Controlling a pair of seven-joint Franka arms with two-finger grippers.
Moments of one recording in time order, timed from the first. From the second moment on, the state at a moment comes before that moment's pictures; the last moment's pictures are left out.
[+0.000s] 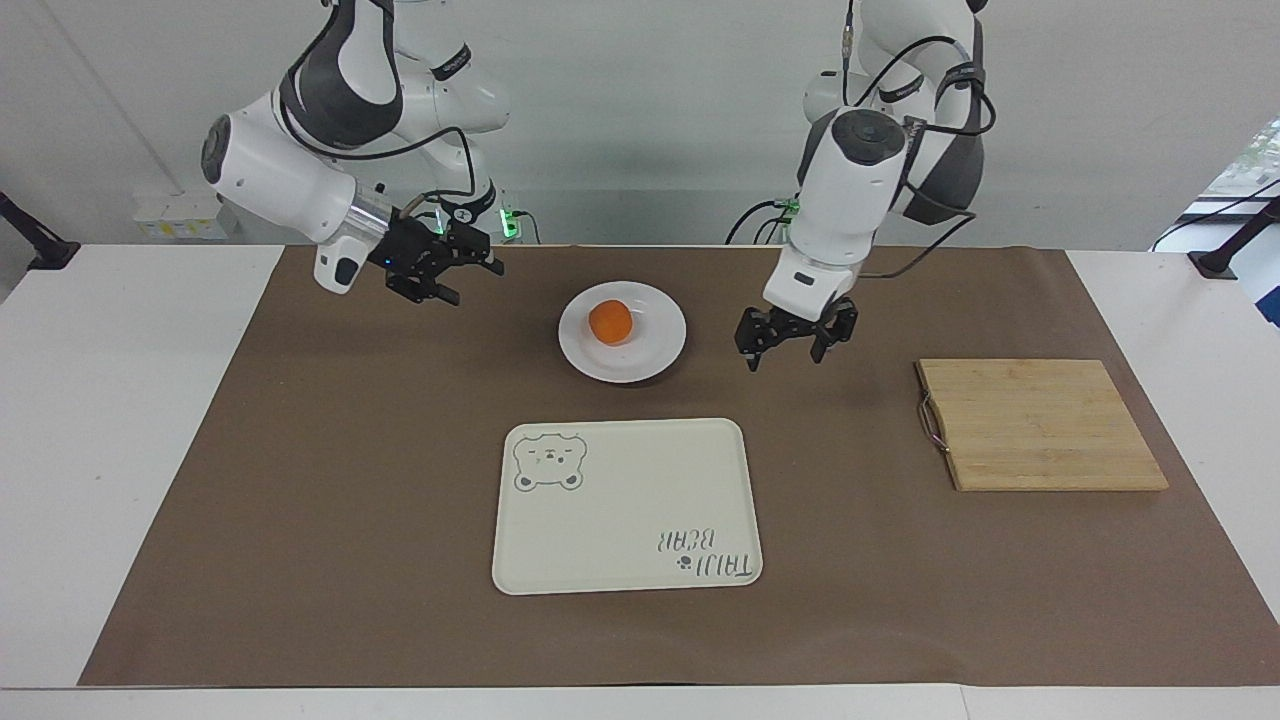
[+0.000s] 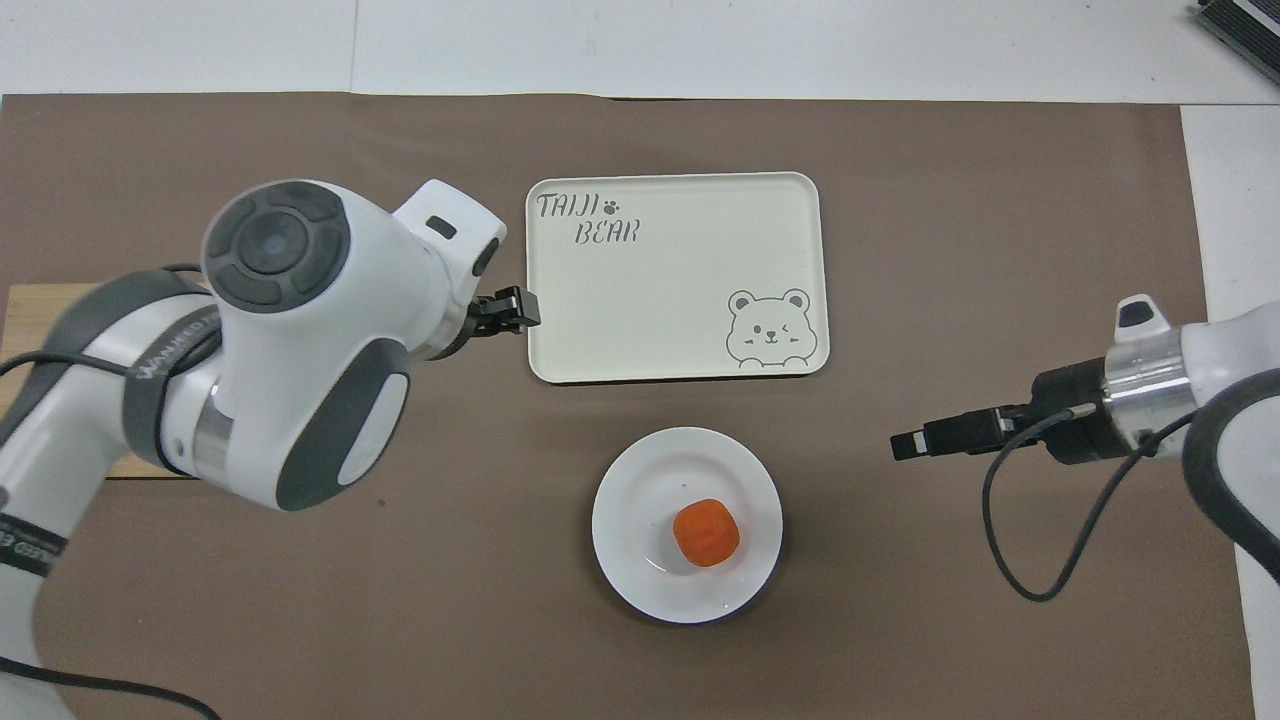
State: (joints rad) left arm -0.46 0.14 0.05 -1.72 -0.03 1.95 -0.48; right arm 0.05 -0.12 -0.07 -2.18 0.71 1.78 -0.39
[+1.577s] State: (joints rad) left arm -0.09 -0.04 0.06 -1.65 -0.03 1.62 0.03; right arm 0.19 0.02 -0.06 -2.55 1.19 2.03 -0.71
